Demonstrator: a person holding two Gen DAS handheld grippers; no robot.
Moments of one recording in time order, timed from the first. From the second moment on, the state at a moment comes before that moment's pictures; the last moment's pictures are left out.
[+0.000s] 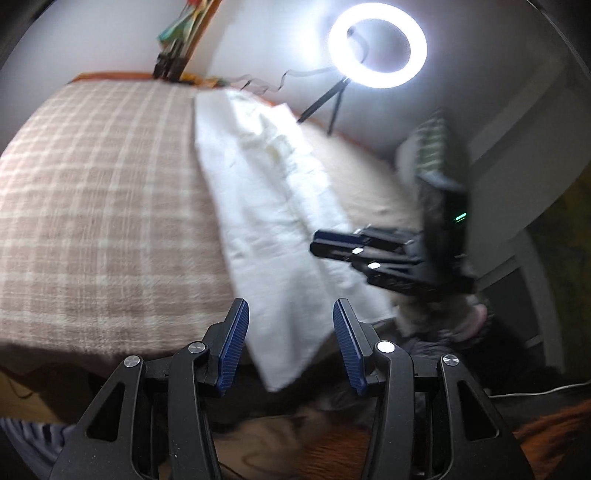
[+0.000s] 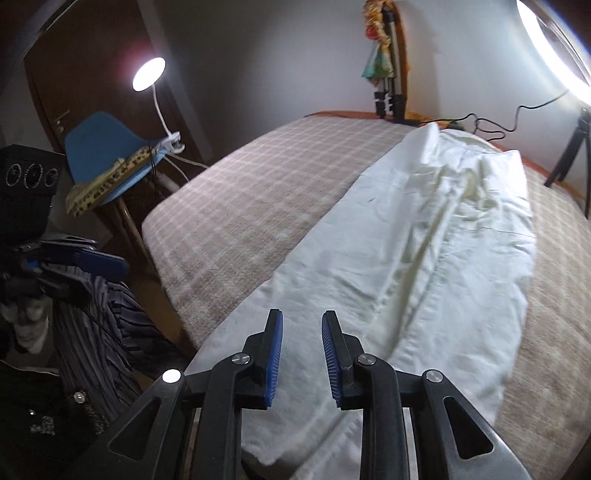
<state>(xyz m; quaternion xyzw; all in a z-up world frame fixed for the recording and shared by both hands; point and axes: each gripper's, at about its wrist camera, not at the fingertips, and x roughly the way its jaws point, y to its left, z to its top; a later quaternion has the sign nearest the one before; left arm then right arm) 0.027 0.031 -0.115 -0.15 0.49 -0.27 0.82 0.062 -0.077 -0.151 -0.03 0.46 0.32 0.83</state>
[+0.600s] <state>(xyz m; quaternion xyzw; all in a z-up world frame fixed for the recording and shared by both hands) 0.022 -0.007 -0.183 -0.09 0.53 -0.29 0.79 -0.010 -0.162 -0.146 0.02 0.49 0.27 0.83</state>
